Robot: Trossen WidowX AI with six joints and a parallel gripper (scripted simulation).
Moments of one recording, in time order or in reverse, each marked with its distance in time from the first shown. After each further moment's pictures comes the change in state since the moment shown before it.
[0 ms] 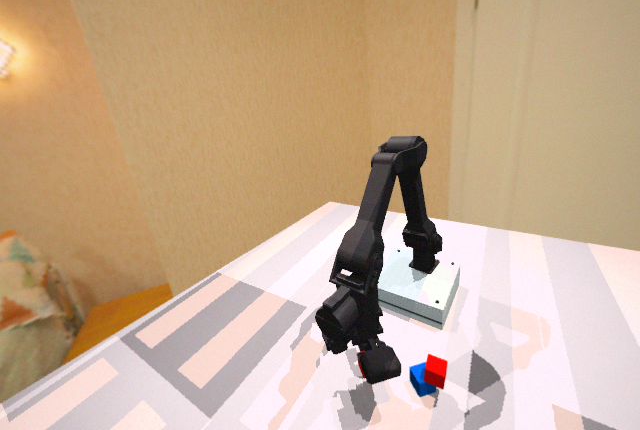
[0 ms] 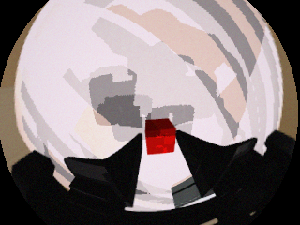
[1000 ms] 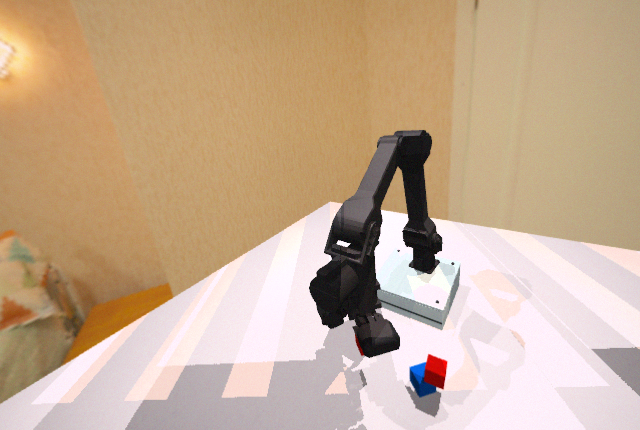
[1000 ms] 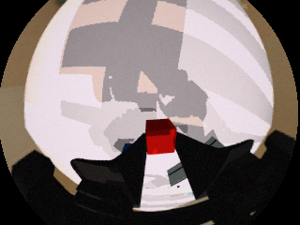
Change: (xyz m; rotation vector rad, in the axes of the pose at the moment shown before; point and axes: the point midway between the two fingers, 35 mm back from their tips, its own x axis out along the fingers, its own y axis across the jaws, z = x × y) arm -0.062 0.001 0.002 -0.001 0.009 -0.005
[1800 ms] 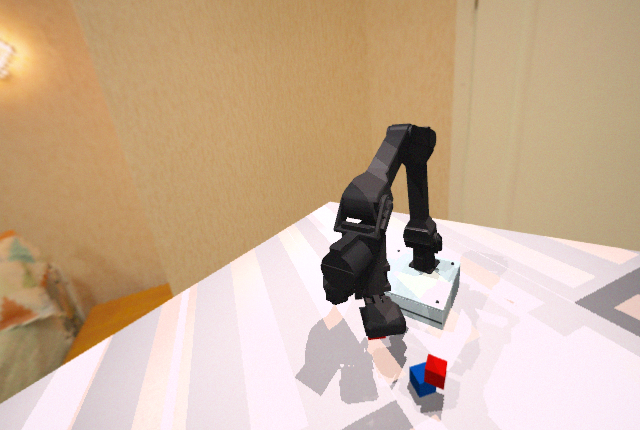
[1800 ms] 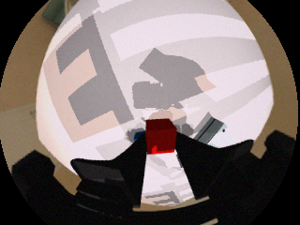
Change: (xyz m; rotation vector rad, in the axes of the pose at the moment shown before) arm -0.045 0.011 -0.017 0.159 -0.002 0.012
